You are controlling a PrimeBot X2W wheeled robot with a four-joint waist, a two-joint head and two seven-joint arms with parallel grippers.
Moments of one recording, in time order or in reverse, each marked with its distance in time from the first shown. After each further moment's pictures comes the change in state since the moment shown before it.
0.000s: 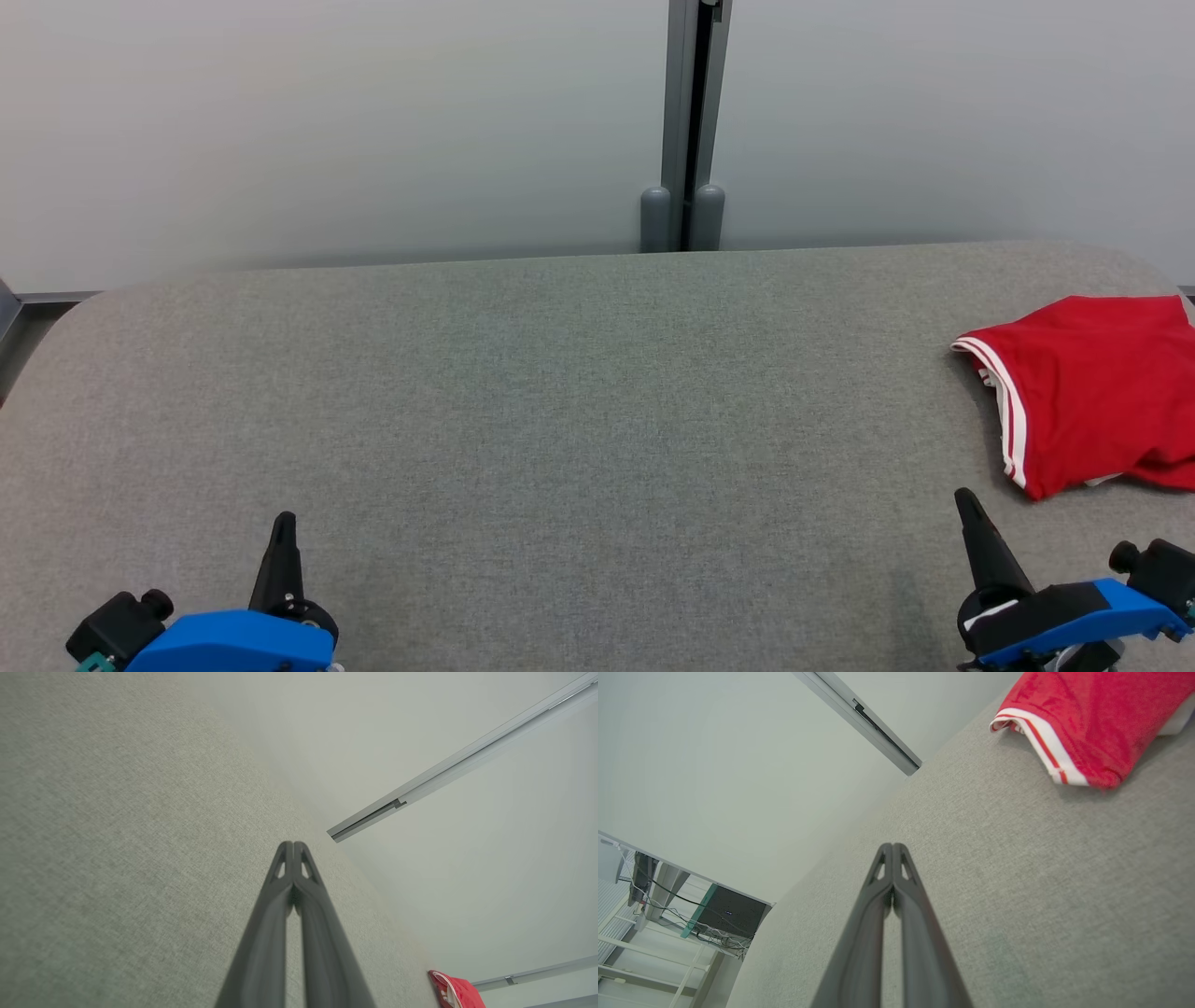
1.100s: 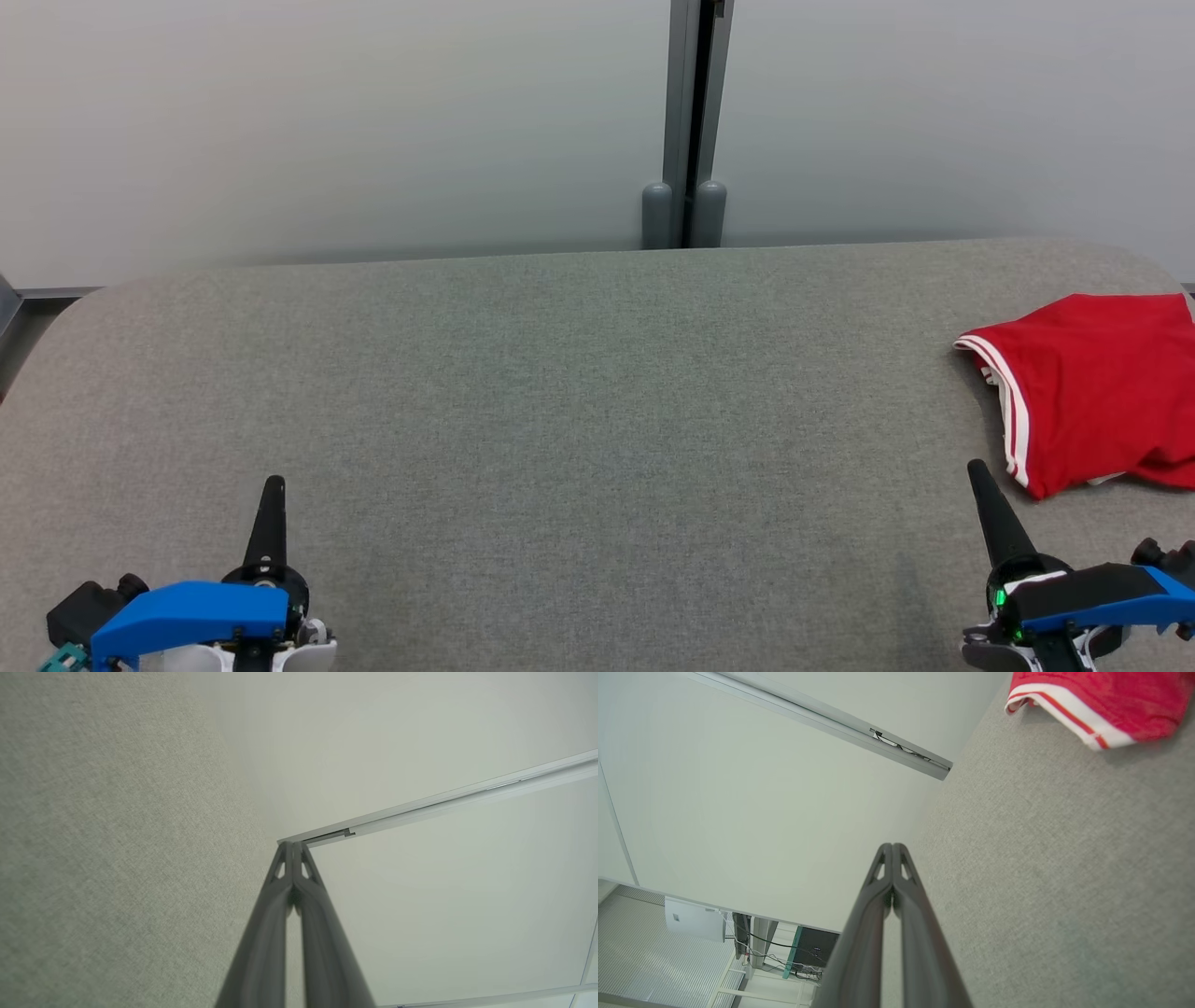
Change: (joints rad) left arm -0.041 -0.041 0.087 -0.034 -0.279 -0.027 0.092; right arm -0.038 -0.001 -0.012 -0.002 0.372 -0.001 0.026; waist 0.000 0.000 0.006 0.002
